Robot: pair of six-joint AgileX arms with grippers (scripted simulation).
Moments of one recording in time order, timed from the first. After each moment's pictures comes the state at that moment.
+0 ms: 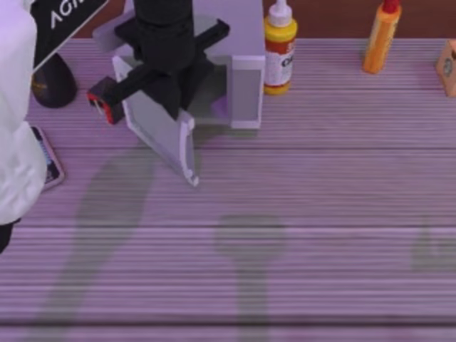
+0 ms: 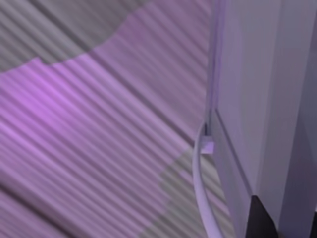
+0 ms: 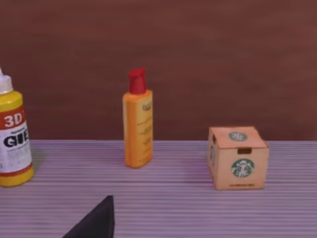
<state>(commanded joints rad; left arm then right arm) -0.50 2.30 2.32 -1.59 0.00 -1.24 0.00 0.00 0.00 0.00 0.00 0.00</state>
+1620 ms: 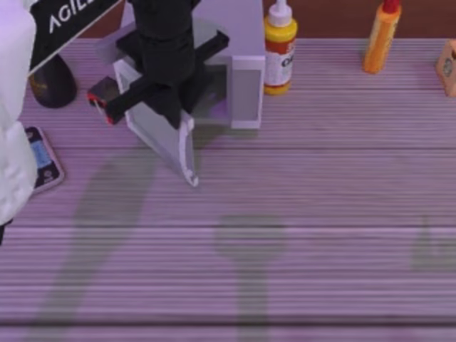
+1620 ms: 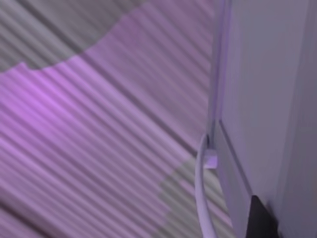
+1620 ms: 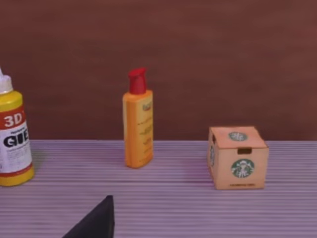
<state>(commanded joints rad) -0.50 2.28 2.20 -1.49 0.00 -1.24 0.00 0.00 0.00 0.00 0.00 0.00</state>
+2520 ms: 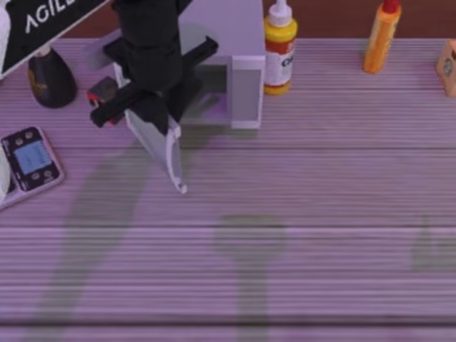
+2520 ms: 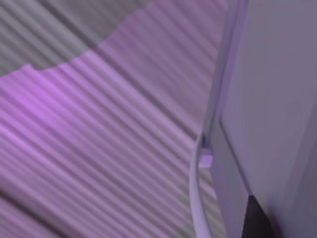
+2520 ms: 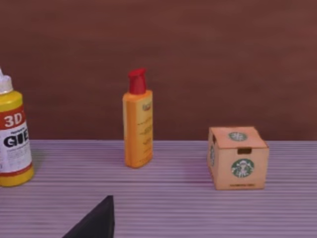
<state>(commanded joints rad) -0.48 2.19 2.06 -1.44 0.00 -1.22 0.00 0.00 0.00 0.00 0.00 0.00</state>
